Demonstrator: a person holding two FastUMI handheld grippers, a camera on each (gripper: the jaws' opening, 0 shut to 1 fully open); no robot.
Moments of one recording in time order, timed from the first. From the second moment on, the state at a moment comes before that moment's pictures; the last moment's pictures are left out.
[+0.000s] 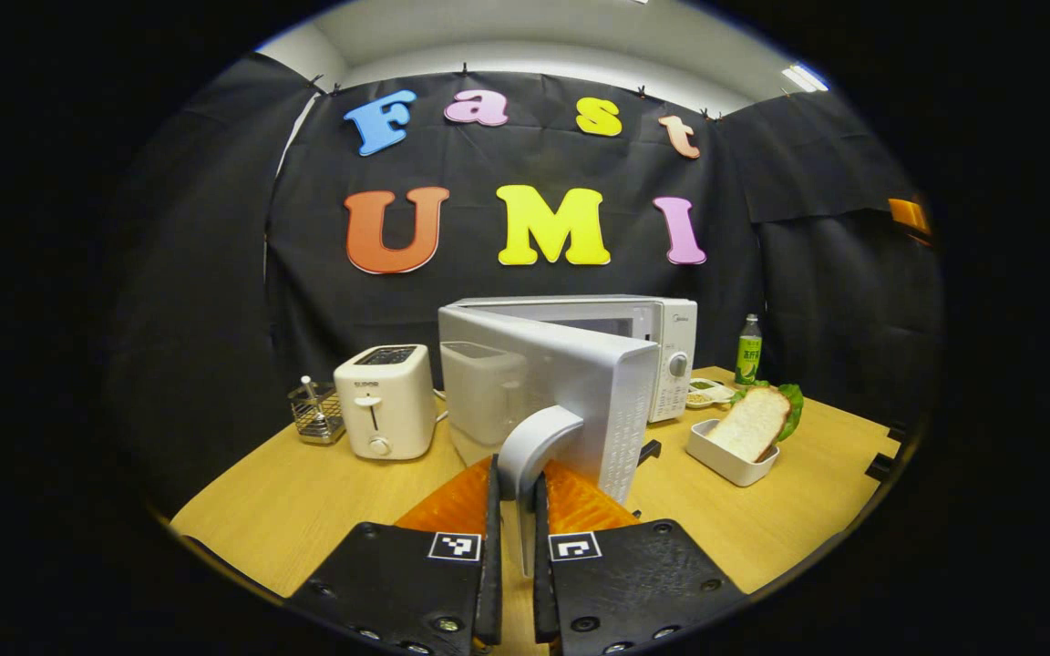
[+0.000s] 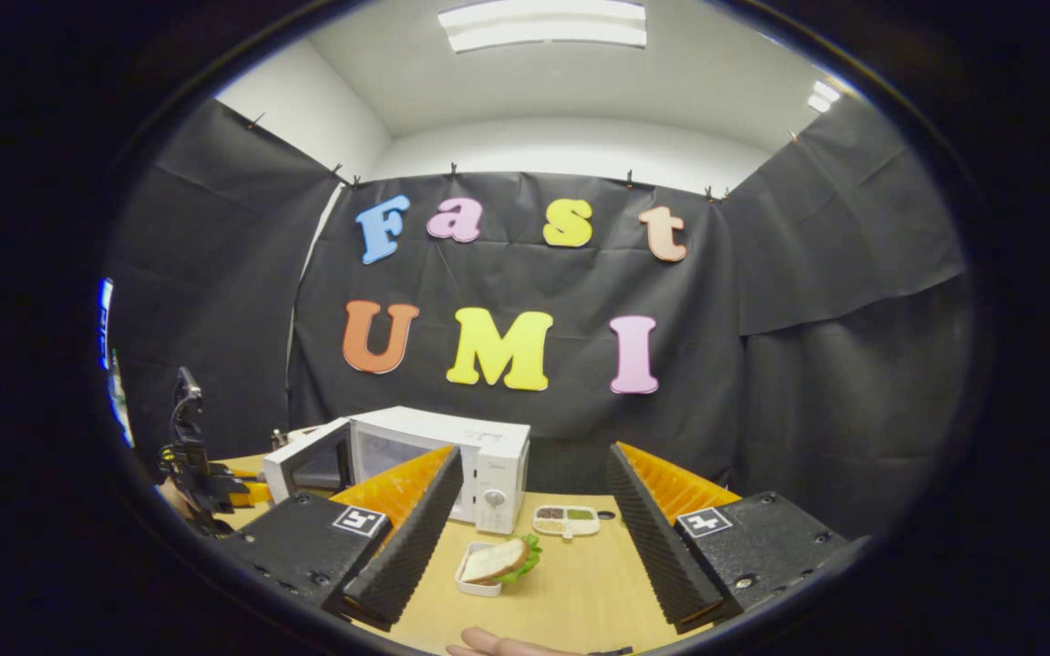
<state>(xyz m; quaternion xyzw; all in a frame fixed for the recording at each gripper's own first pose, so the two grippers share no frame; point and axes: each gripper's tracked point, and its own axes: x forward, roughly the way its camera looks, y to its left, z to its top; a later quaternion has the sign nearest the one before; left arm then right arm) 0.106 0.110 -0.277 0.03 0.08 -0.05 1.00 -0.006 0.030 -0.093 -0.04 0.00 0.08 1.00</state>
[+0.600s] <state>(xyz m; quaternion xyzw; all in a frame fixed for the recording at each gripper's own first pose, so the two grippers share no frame) 0.083 0.214 -0.288 -0.03 0.06 -0.06 1.00 0.004 0.044 -0.112 -0.04 0.03 0.08 1.00</state>
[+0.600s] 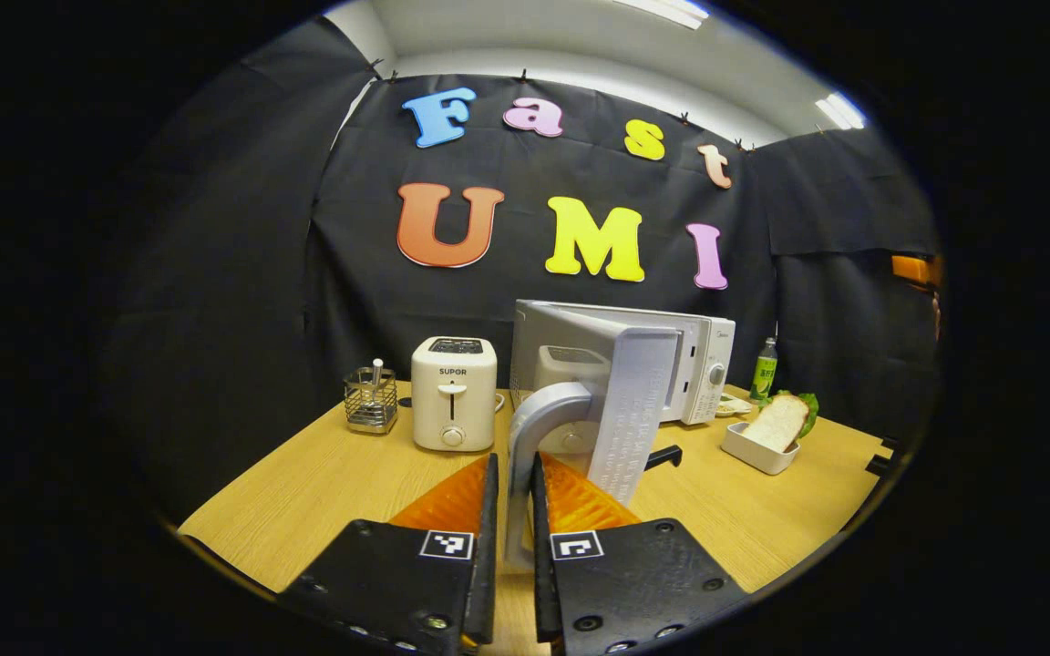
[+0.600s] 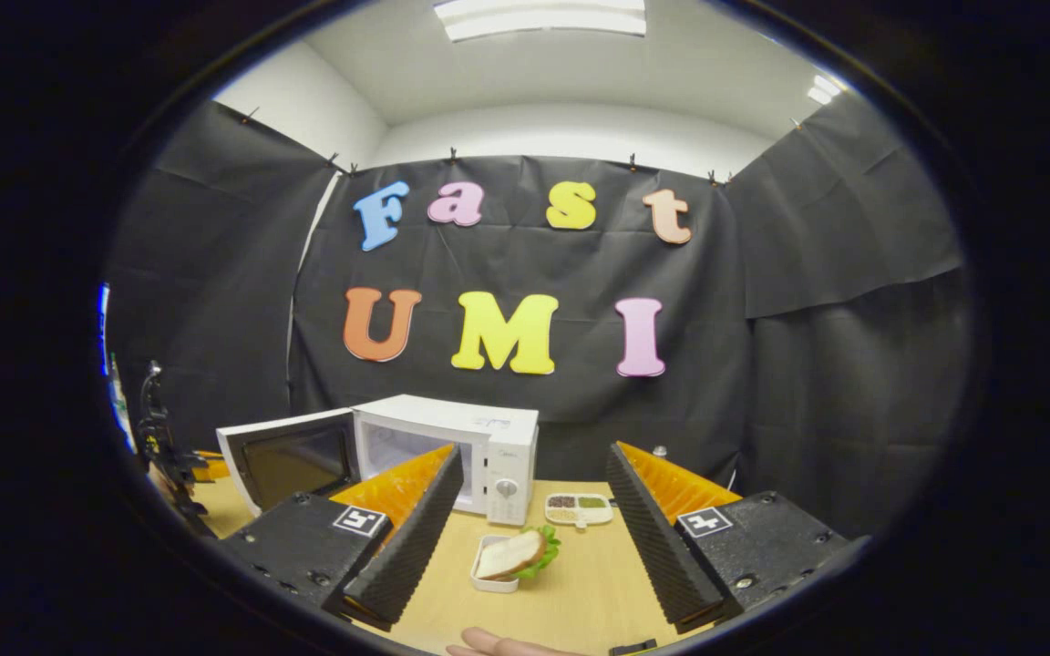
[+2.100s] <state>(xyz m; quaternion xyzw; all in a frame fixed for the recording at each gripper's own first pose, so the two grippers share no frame) 0.032 0.181 -0.097 0.00 -0.02 0.12 0.99 0.198 0.002 -0.342 0.13 0.53 0.26 0.80</state>
